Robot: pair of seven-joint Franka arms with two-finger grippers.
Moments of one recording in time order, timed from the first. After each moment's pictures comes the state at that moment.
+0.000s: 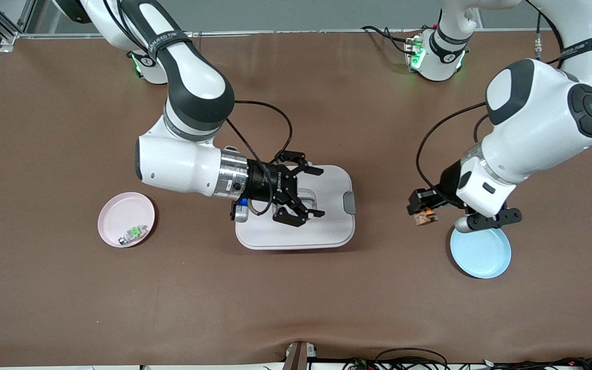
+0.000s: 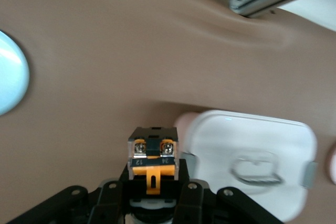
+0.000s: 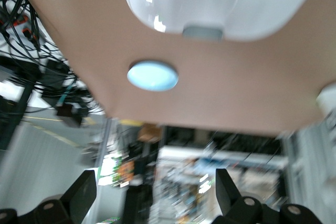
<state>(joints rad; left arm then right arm) -0.15 0.33 -0.16 -1.47 -0.18 1.98 -0.41 0.51 0.63 0.05 -1.18 0.99 2.14 1.42</state>
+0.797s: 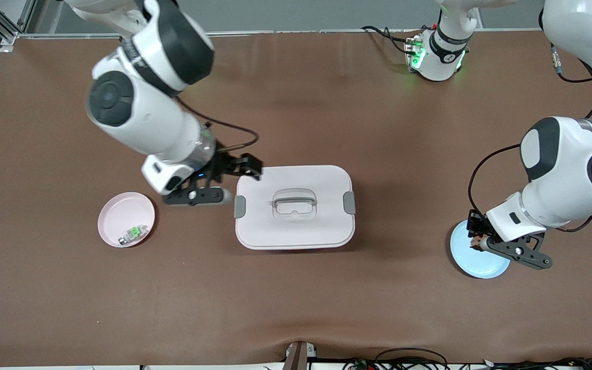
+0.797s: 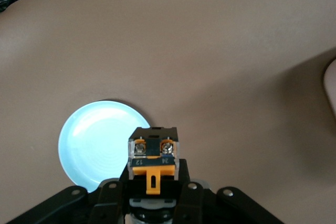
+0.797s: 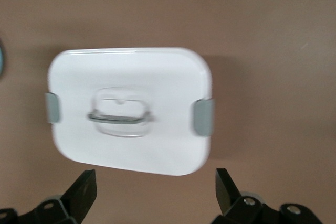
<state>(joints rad) 0.01 0.47 -0.16 -1.47 0.04 2.01 0.30 0.42 0.48 0.04 -1.15 0.19 1.68 0.32</state>
